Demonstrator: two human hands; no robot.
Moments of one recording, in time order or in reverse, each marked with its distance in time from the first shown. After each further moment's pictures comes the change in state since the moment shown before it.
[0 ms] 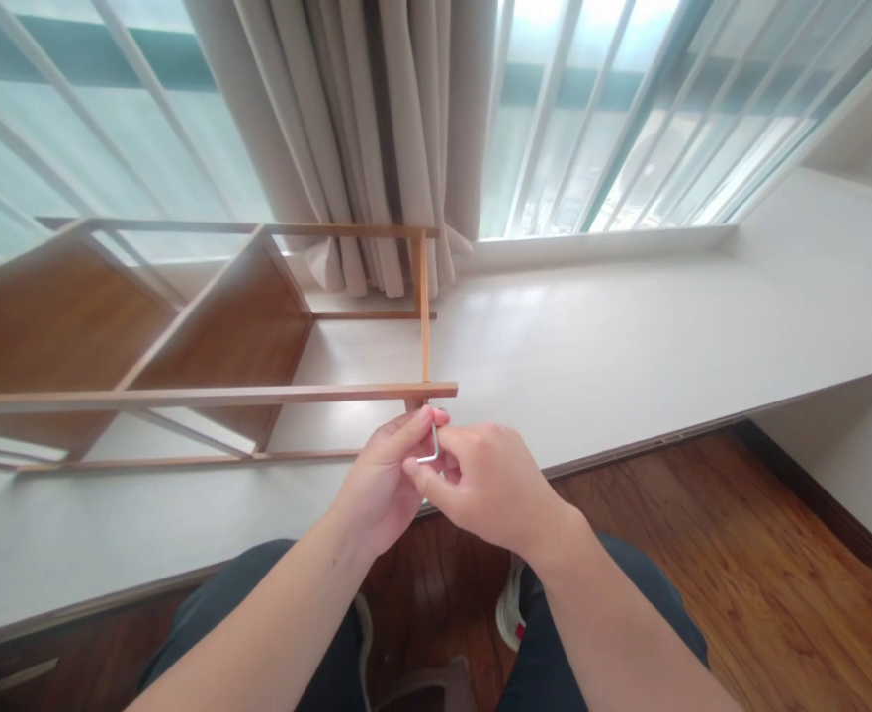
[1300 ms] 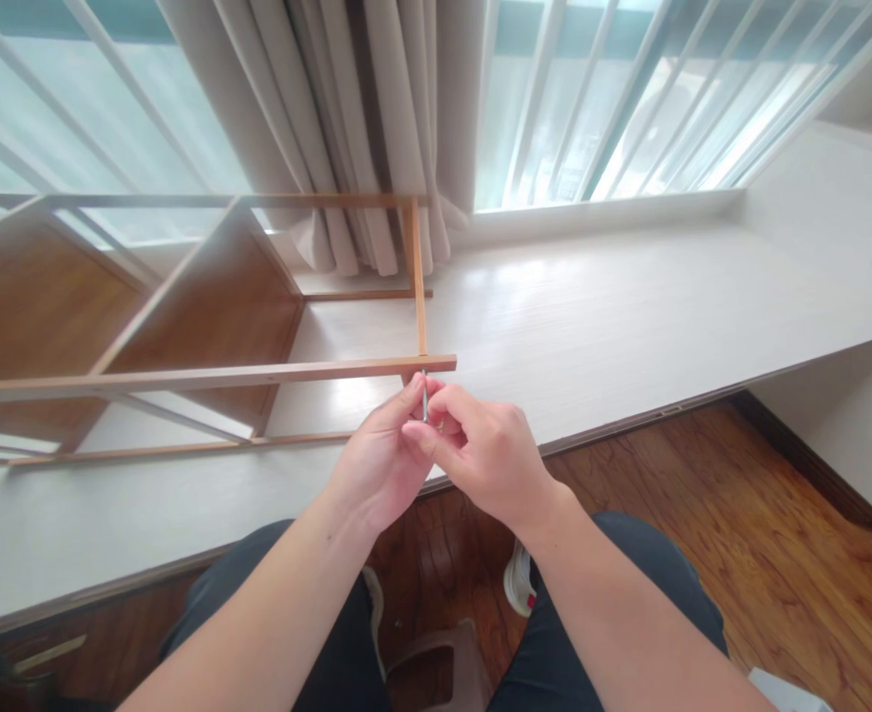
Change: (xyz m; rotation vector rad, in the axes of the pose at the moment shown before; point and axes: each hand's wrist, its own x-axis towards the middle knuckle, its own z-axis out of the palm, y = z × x) left_hand 0.002 0.000 0.003 -0.130 0.016 -0.028; right_hand -0.003 0.009 0.020 0.156 0.361 -0.162
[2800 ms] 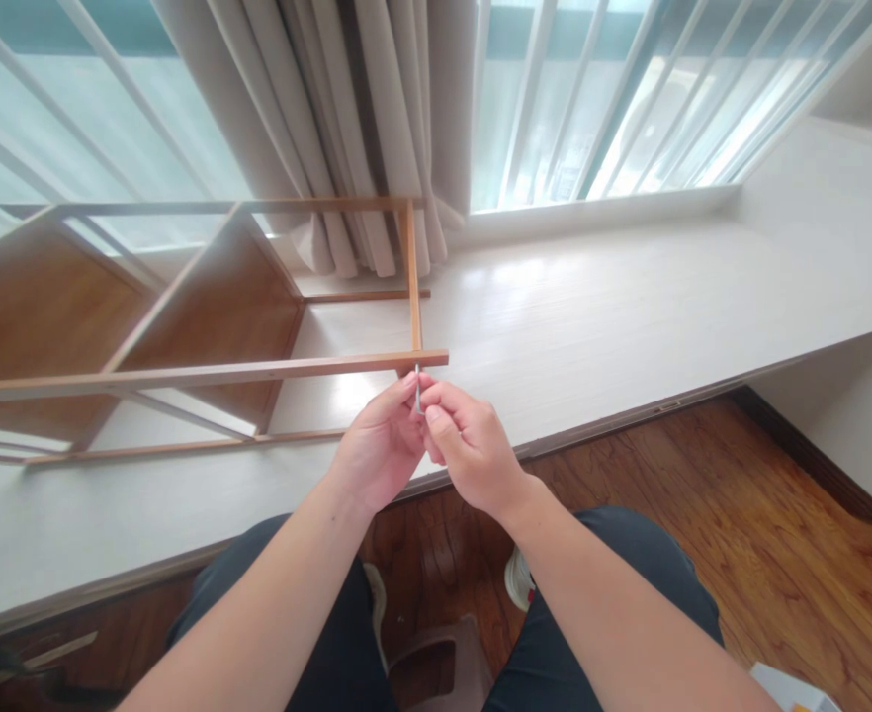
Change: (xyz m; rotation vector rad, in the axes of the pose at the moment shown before) left_hand 0.008 0.002 -0.011 0.175 -0.081 -0.015; right_hand -0.007 0.005 0.017 0.588 -0.078 0.252
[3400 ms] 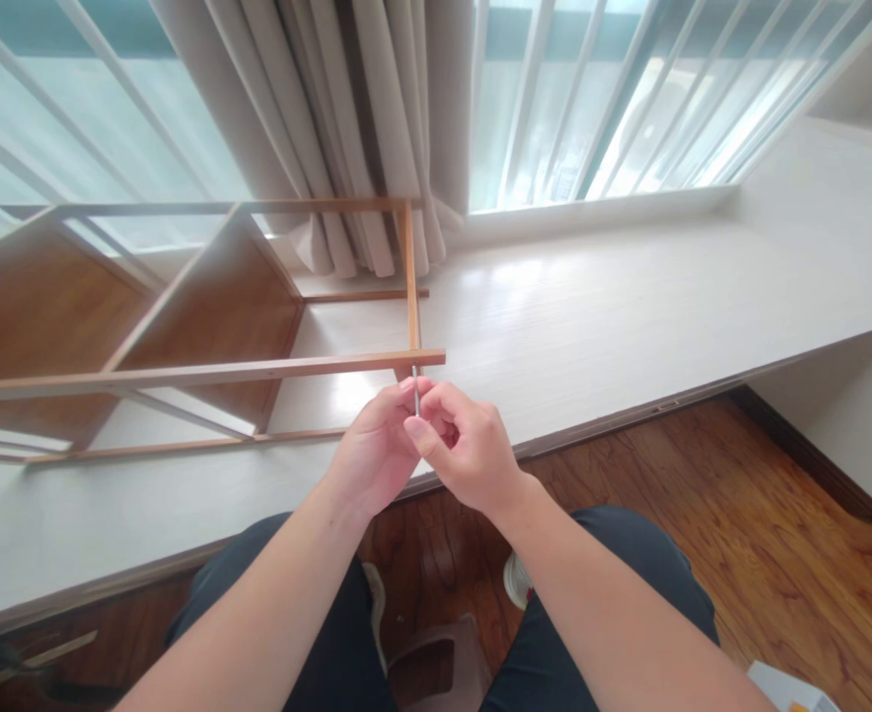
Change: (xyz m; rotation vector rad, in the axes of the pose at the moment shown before) left_hand -0.006 -0.001 0.004 -0.047 0.094 0.026; right_hand -0.002 -0.004 -0.002 -0.278 0.097 -0.128
